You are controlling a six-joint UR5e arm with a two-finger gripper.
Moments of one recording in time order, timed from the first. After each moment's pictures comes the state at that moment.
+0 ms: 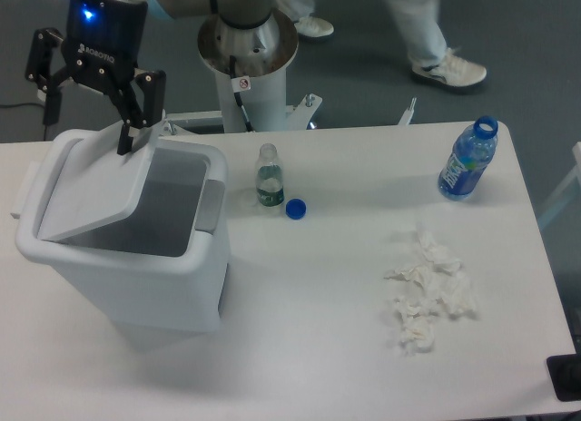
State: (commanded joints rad) arm 2.18 -1.49 -1.64 -1.02 1.19 0.40
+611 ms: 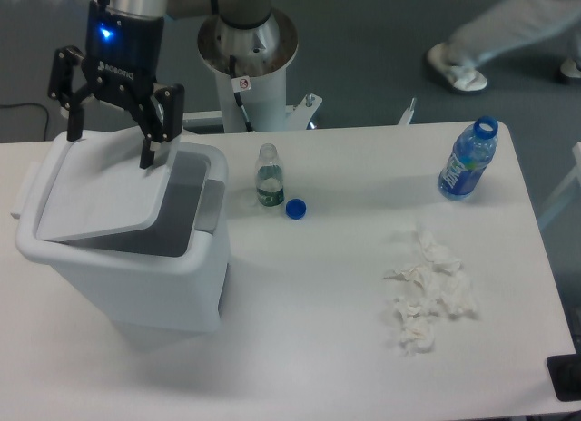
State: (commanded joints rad) arm 2.19 -1.52 -1.64 -1.02 1.23 0.44
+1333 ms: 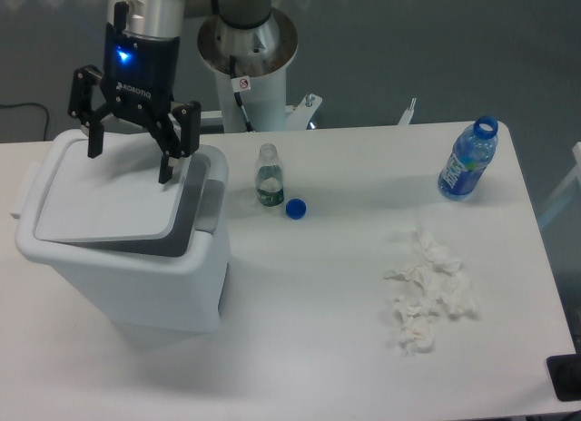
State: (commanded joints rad) arm 2.22 -1.55 -1.65 -1.02 1.23 0.49
